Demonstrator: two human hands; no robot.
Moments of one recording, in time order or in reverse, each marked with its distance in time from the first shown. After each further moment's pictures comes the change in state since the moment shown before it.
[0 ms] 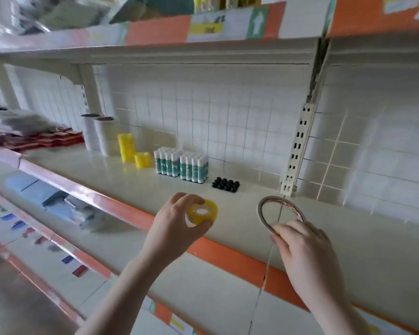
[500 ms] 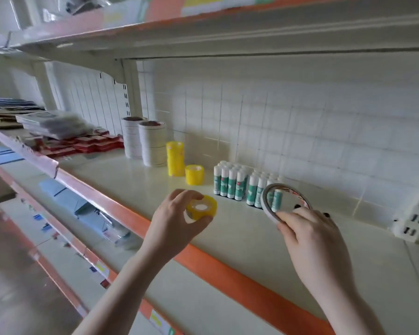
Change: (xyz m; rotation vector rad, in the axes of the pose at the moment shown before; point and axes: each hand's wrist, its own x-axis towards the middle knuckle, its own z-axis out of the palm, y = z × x) left_hand 0.085 -0.187 -0.078 0.044 0.102 -0.075; right_hand 0.119 -0.137 0.144 0.116 0.046 -0.064
